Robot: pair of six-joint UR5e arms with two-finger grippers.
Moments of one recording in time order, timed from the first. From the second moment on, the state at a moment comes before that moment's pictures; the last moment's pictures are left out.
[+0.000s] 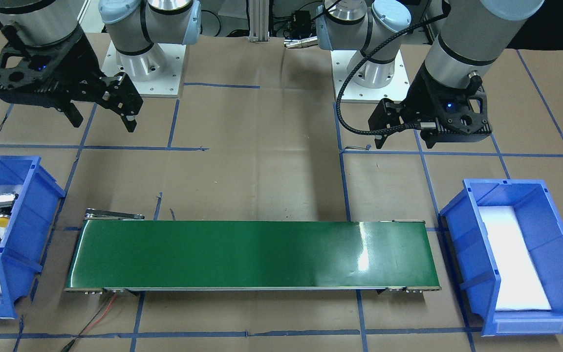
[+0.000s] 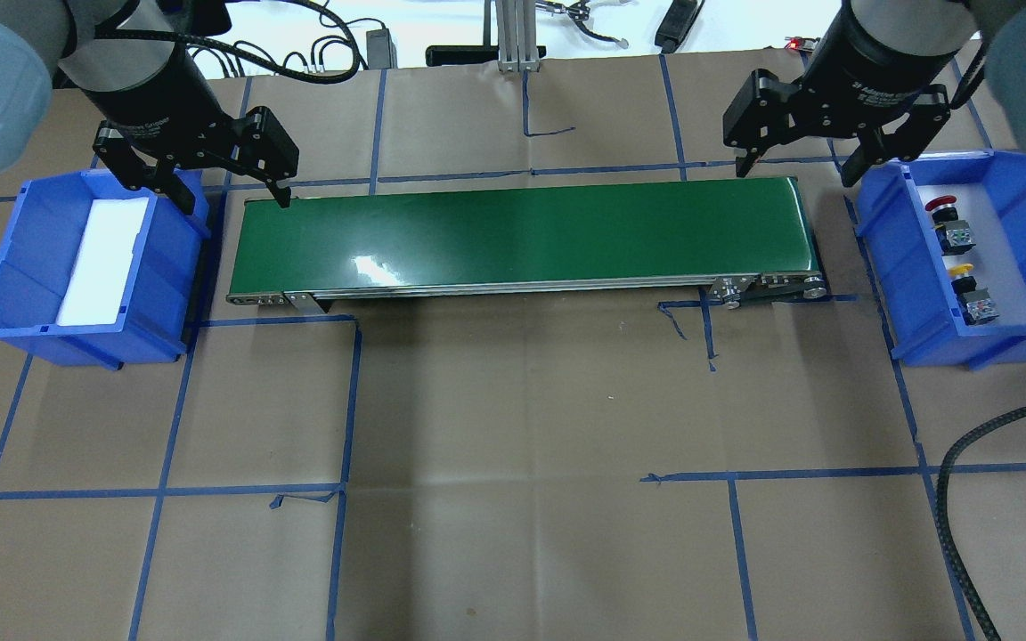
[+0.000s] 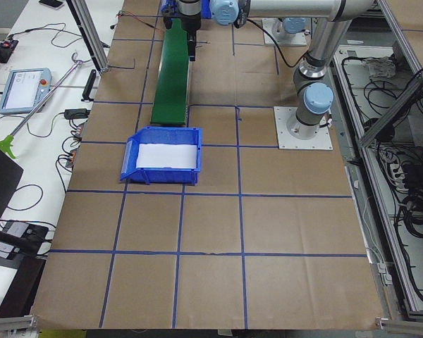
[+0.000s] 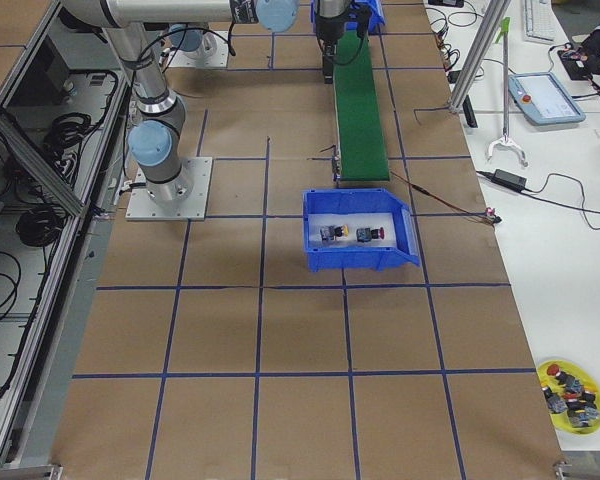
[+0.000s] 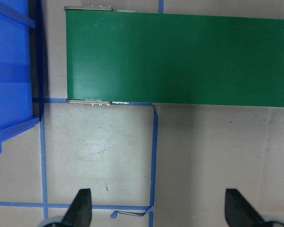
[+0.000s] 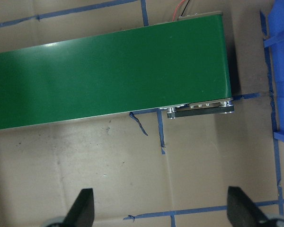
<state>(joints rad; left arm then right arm) -1.53 -1.63 -1.52 -1.57 1.57 0.01 1.57 -1.59 1.57 -1.63 -1.55 0.12</state>
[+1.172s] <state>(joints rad) -1.53 -1.63 -1.51 -1.57 1.57 0.02 1.61 -1.58 1.57 -1.63 -1.58 0.14</state>
